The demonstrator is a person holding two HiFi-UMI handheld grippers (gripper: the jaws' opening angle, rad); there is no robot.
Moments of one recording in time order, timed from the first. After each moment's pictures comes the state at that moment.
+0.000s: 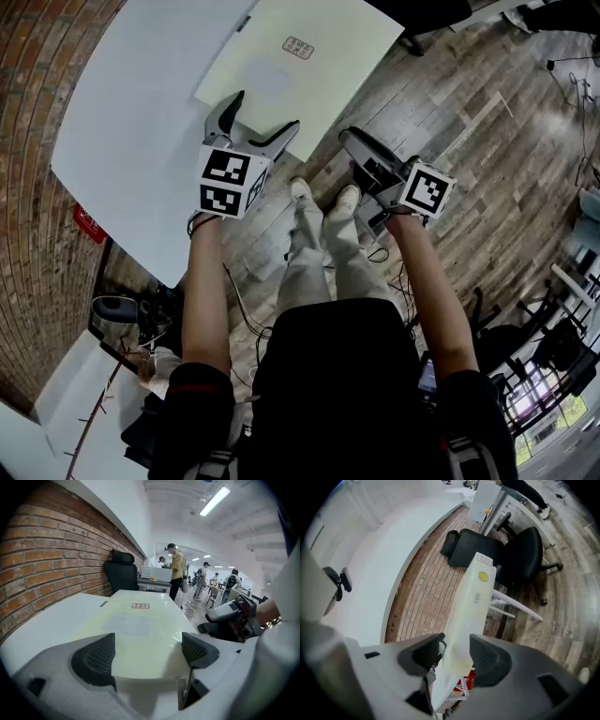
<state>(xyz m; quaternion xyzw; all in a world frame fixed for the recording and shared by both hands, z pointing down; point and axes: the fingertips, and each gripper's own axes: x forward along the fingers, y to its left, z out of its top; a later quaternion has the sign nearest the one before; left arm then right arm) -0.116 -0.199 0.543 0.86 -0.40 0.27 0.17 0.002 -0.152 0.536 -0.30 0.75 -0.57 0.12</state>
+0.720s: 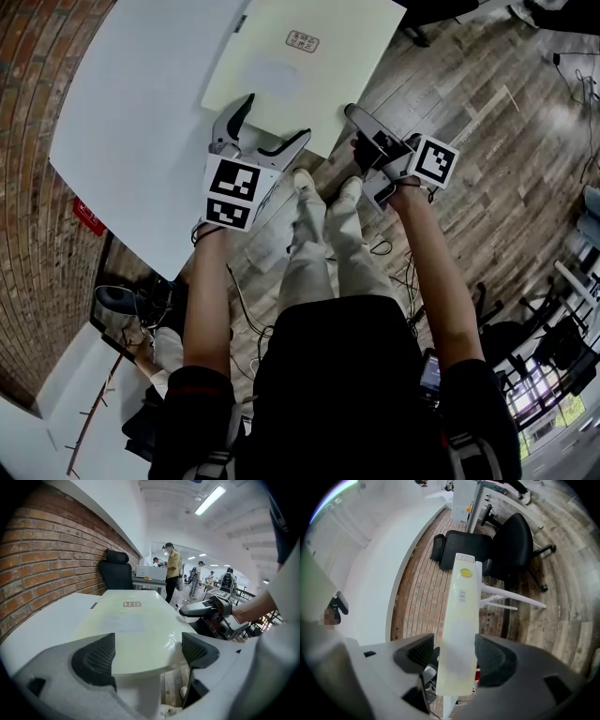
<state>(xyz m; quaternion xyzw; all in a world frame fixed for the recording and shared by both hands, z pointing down) -0.097 -0.166 0.542 0.87 -0.37 0.27 0.16 0.007 -0.173 0.562 -0.28 0.71 -0.63 0.17</state>
